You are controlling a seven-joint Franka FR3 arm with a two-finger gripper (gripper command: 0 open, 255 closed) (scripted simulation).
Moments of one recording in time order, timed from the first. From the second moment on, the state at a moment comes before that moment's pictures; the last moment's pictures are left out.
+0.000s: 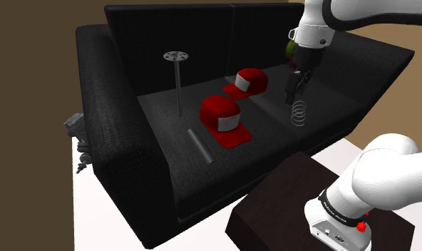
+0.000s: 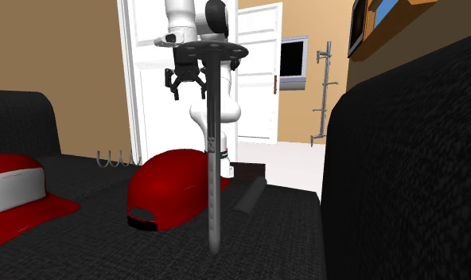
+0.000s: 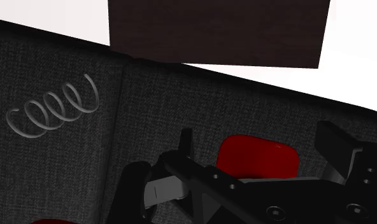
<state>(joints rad) 0.02 -0.75 -0.04 -2.43 0.00 1.56 -0.13</state>
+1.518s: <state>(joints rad) 0.09 -0.09 0.25 -2.24 0.15 1.99 0.39</state>
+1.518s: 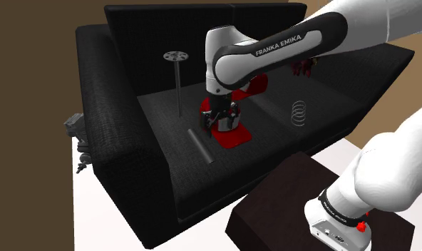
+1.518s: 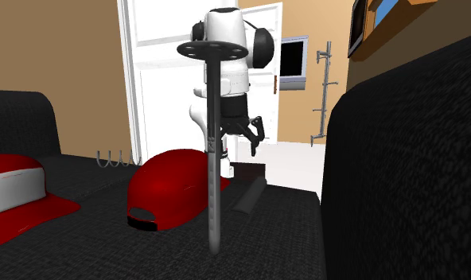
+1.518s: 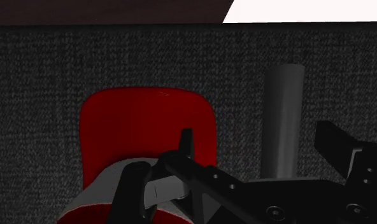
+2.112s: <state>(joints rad) 0.12 0.16 0.28 -2.09 0.11 2.08 0.54</state>
